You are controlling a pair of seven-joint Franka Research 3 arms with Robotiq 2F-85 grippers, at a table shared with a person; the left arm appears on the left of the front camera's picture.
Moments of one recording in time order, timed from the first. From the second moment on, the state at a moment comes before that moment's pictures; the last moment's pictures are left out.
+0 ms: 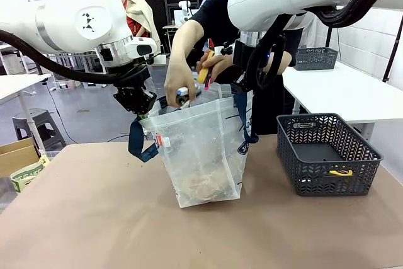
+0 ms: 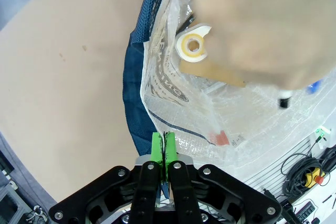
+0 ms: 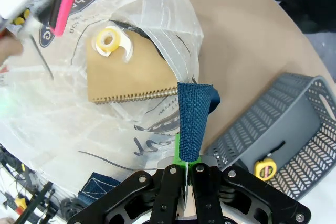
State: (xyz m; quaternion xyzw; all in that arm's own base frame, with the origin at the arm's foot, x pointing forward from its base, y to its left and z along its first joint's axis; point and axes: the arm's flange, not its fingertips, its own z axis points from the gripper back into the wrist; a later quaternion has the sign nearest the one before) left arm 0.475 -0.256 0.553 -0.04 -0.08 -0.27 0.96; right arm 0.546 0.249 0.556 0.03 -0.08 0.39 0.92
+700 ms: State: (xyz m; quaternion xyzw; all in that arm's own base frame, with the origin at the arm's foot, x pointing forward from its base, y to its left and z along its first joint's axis) left arm 0.475 -0.256 0.553 -0.04 -0.08 -0.27 0.96; right arm 0.546 0.249 0.556 0.03 -0.08 0.39 0.92
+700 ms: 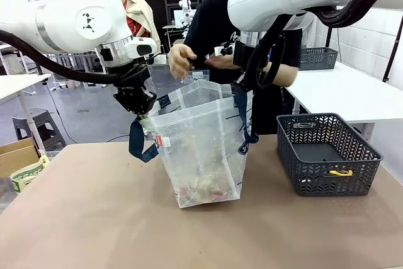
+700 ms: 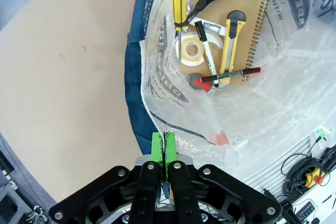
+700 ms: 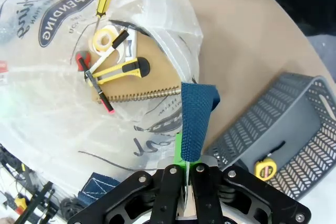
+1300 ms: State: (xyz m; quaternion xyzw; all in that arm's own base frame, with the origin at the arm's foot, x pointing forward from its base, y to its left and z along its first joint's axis) left arm 0.475 -0.256 0.553 -0.04 -0.08 -0.27 0.96; right arm 0.546 0.249 0.556 0.03 -0.08 0.39 0.92
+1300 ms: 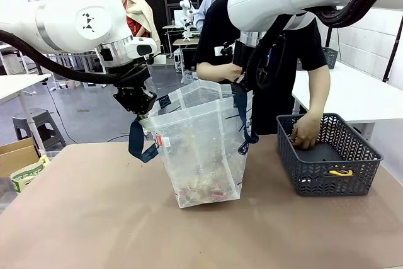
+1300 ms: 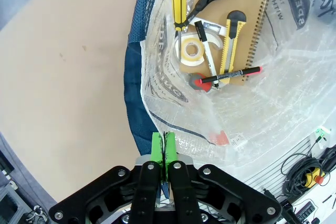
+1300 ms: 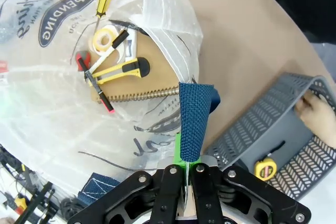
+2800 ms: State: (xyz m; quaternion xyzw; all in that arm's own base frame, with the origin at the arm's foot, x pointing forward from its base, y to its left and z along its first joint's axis) left arm 0.475 -0.256 0.553 -0.04 -0.08 -0.27 0.96; right arm 0.546 0.249 0.556 0.03 -0.08 0.39 0.92
